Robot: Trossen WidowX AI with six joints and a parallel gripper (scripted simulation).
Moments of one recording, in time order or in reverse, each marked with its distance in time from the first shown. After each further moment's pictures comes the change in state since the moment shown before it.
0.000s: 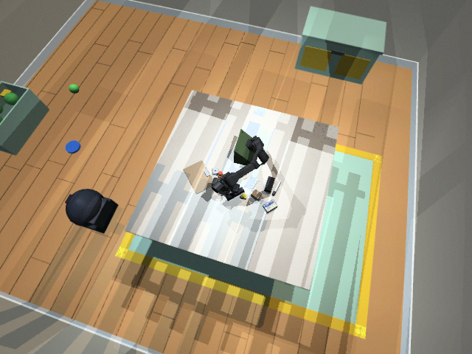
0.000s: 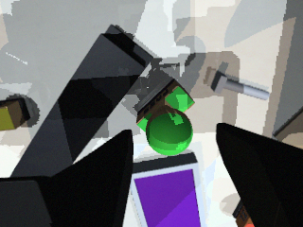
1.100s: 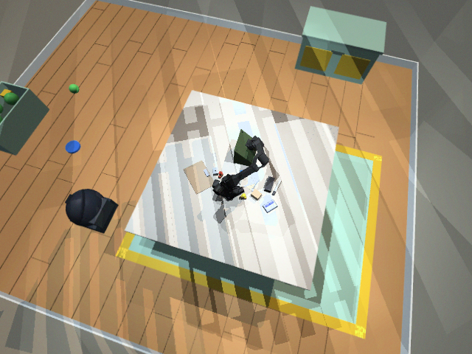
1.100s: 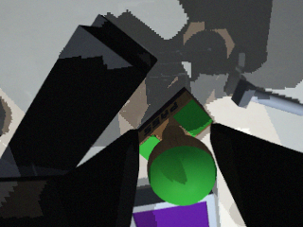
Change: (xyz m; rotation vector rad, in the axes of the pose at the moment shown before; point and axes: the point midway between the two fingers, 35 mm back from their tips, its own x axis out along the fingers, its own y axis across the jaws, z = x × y) arm 0.040 0.002 -0.003 0.001 0.005 0.005
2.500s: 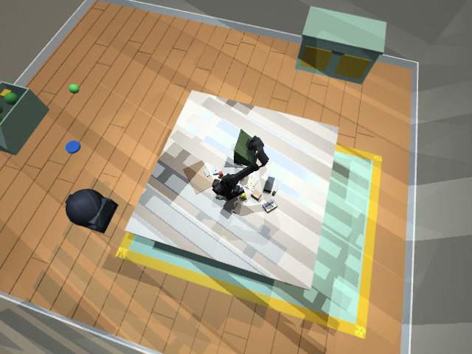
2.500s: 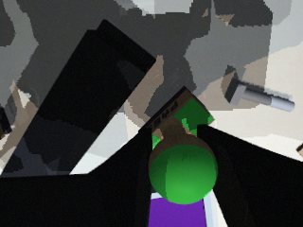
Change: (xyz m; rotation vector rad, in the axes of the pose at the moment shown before) arm -0.012 0.000 0.001 0.003 -0.003 0.002
